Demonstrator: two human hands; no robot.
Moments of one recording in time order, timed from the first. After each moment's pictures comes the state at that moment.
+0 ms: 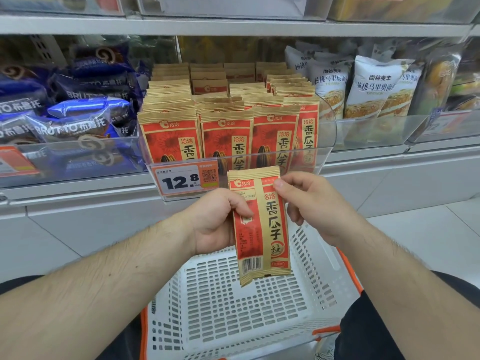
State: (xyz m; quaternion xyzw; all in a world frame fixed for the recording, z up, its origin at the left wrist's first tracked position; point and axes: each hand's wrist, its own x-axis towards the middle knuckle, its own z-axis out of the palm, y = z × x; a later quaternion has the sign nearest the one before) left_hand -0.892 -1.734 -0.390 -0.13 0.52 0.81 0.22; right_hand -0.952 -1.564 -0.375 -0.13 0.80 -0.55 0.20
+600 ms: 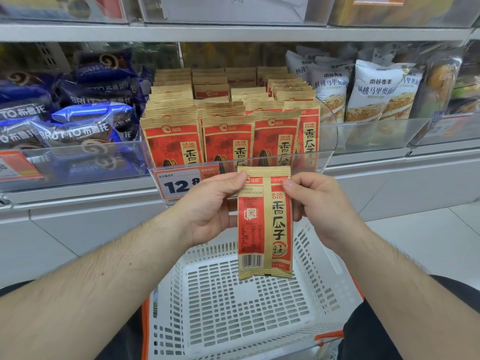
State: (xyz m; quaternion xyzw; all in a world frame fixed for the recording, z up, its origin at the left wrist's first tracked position) left_hand -0.900 -1.749 -0.382 -0.13 0.57 0.81 0.10; right_hand -0.951 -1.565 -0.377 -0.11 0.75 -0.63 0.15
